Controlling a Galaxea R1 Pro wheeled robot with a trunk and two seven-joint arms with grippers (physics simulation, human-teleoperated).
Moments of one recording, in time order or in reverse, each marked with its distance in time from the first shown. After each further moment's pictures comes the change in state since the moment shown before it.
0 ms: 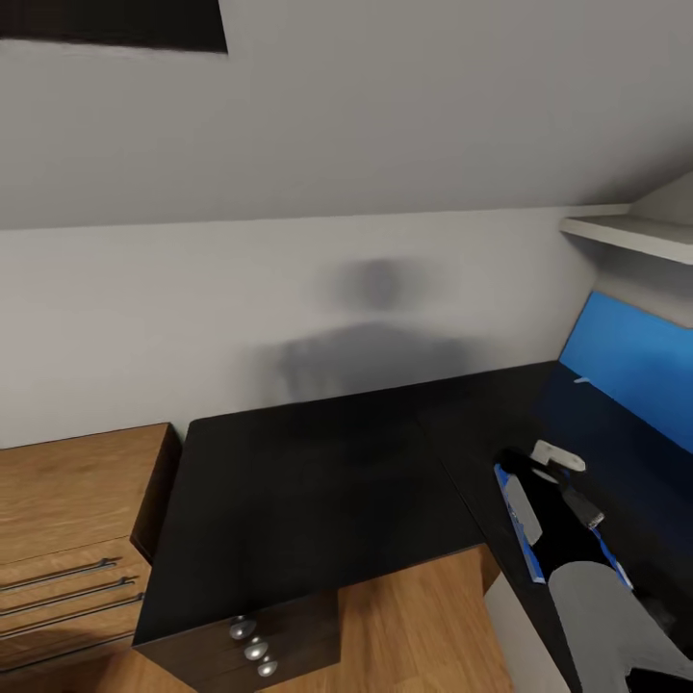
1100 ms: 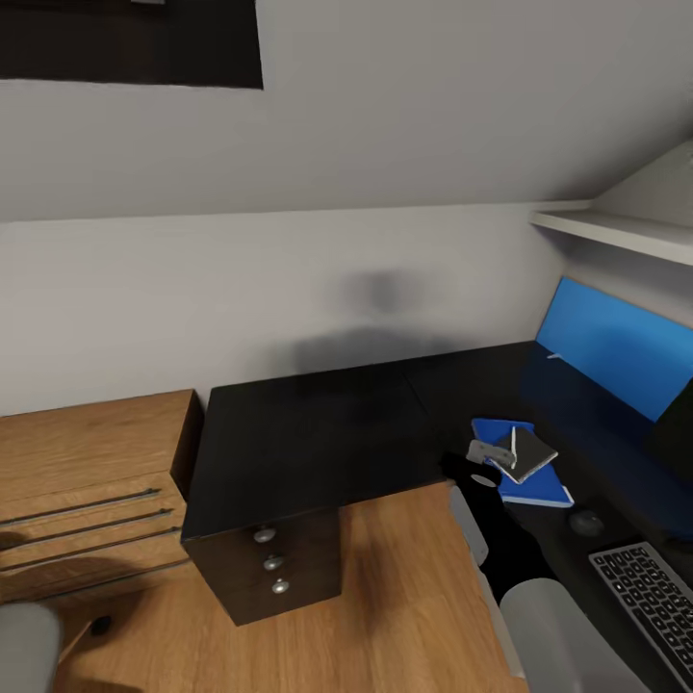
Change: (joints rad) left arm 0.001 0.004 0.014 0.021 0.011 0.031 -0.003; right arm 0.059 0.143 0.182 -0.091 0.017 0.050 0.001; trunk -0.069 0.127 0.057
